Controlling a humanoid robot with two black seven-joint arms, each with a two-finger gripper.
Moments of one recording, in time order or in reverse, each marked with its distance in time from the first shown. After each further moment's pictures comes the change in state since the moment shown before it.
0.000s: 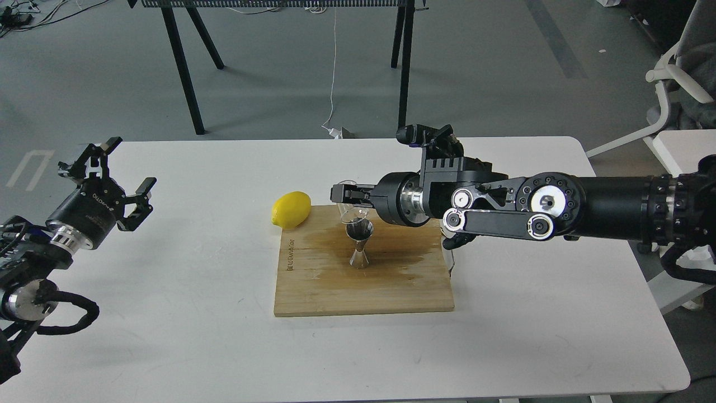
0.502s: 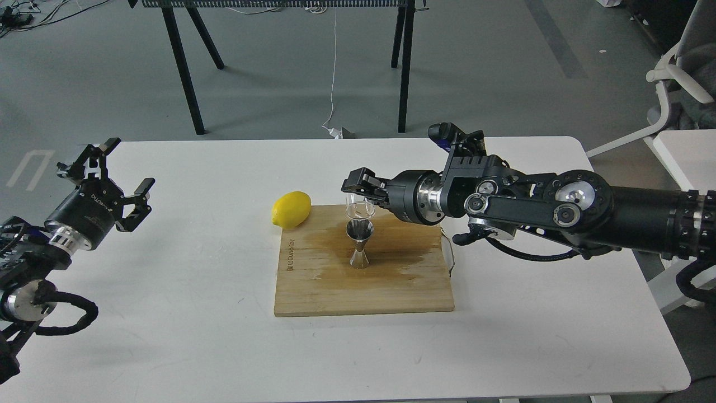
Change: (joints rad) left arm 0.000 0.000 0.001 0.008 0.000 0.000 0.000; right arm -0.141 -0.123 0.191 0.036 0.192 -0.001 -0.002
